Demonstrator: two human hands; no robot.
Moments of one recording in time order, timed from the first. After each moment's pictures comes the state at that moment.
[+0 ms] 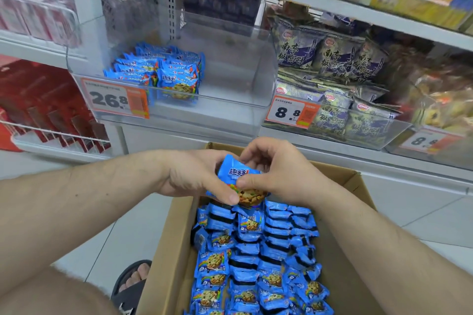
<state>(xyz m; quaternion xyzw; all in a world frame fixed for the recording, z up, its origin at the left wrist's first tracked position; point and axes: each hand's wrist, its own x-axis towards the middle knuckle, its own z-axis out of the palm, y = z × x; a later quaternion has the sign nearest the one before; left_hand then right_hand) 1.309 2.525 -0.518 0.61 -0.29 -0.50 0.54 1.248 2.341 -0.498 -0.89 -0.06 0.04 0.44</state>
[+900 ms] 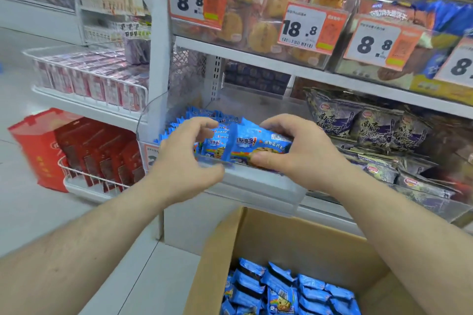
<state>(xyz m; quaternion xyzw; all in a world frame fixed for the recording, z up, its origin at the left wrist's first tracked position) 1.352 2.599 -0.460 0.82 -0.18 0.15 0.52 1.328 2.392 -0.397 -0.94 -0.11 -0.13 0.29</state>
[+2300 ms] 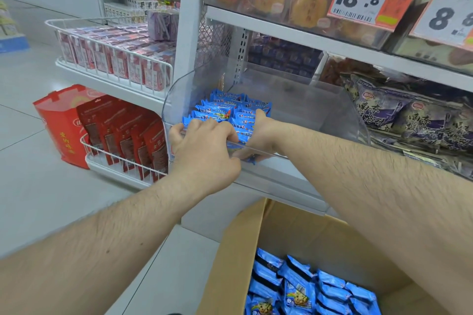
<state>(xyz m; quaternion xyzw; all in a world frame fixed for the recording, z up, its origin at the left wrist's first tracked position) 1.376 2.600 -0.486 0.95 -0.07 0.20 0.23 1.456 2.464 -0.457 -0.93 0.08 0.19 0.31</state>
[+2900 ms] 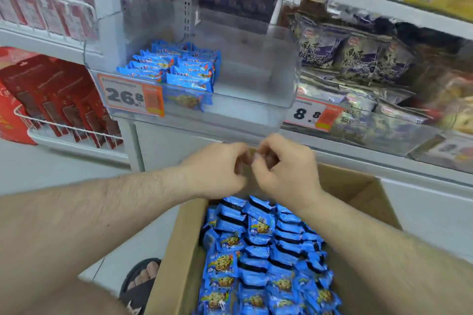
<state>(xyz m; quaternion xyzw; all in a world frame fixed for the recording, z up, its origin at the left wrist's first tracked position) 1.310 2.514 -0.531 0.90 -0.31 -0.09 0.28 1.267 2.358 -0.537 -0.90 -0.12 -0.36 0.23</state>
